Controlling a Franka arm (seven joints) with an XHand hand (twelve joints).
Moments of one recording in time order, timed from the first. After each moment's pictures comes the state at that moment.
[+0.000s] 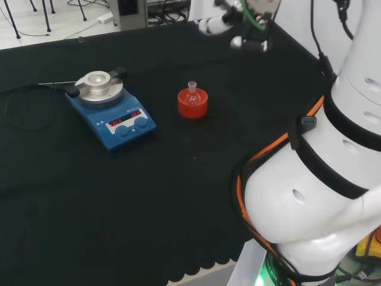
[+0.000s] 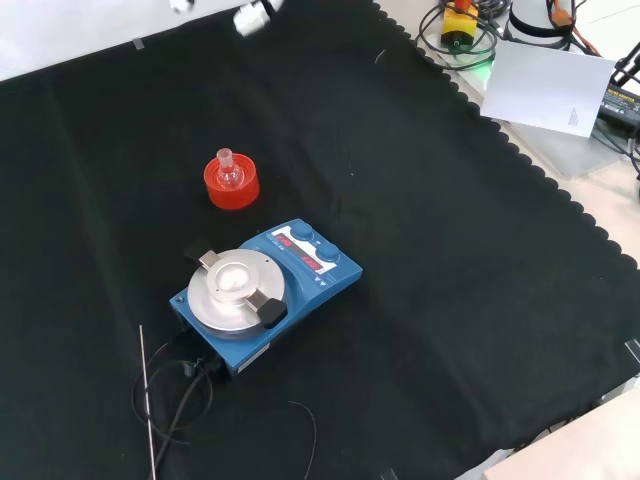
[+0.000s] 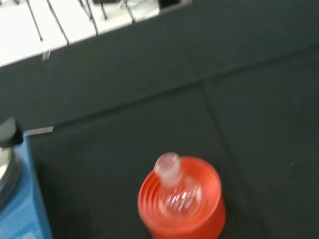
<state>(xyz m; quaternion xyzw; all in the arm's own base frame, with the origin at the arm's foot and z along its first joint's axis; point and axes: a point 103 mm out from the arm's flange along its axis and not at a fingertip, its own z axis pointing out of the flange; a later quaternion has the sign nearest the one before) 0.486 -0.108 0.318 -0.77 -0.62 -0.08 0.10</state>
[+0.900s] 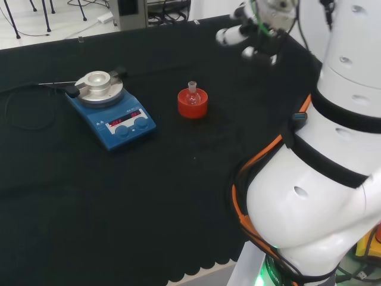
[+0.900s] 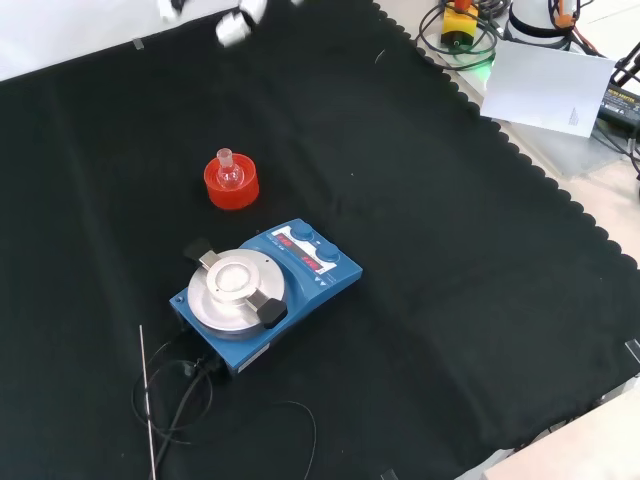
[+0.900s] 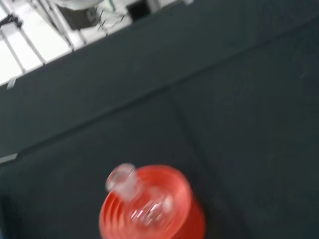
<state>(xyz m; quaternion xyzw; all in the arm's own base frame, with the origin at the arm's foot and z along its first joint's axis) 0.506 -0.135 0.251 -0.79 -0.59 -0.12 0.13</state>
